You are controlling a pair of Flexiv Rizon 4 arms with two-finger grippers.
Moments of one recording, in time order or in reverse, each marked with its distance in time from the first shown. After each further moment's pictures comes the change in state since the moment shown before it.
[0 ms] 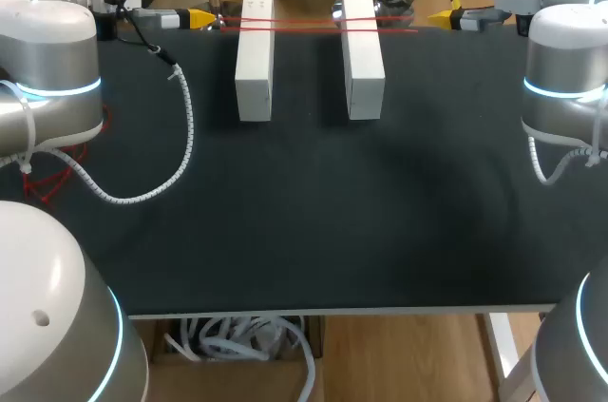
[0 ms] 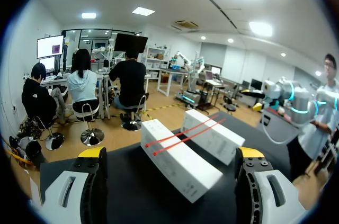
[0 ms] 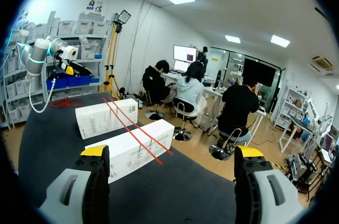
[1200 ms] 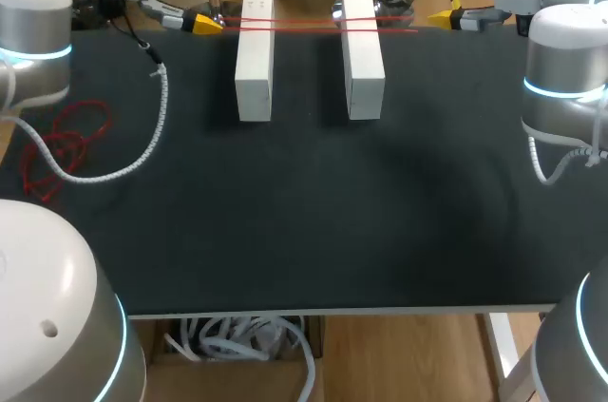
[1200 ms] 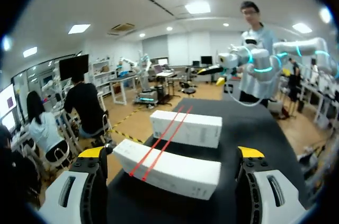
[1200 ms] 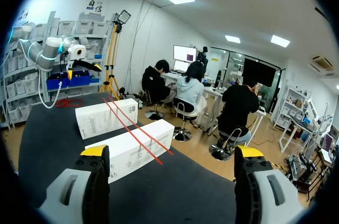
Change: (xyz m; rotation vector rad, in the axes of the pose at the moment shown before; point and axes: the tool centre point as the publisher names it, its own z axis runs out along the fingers) left arm 0.029 -0.014 0.037 -0.009 0.400 0.437; right arm 0.000 0.000 0.000 0.000 0.000 0.000
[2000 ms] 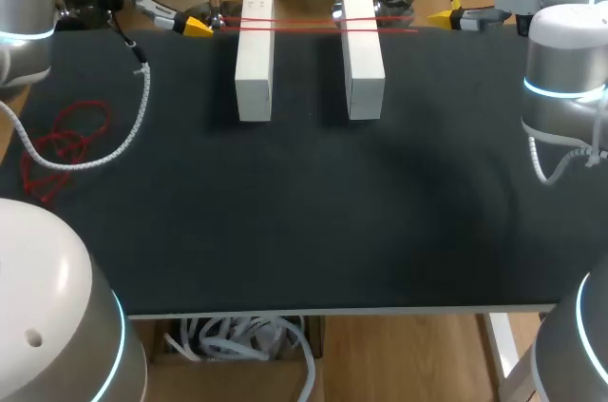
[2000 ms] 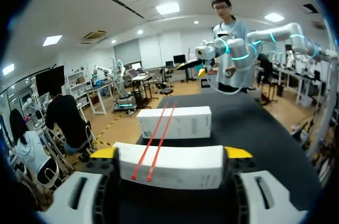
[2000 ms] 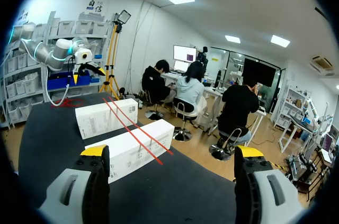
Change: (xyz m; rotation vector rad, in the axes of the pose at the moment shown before) left arm -0.014 0.025 0.011 0.019 0.169 0.096; right arm 0.000 0.000 0.000 0.000 0.000 0.000
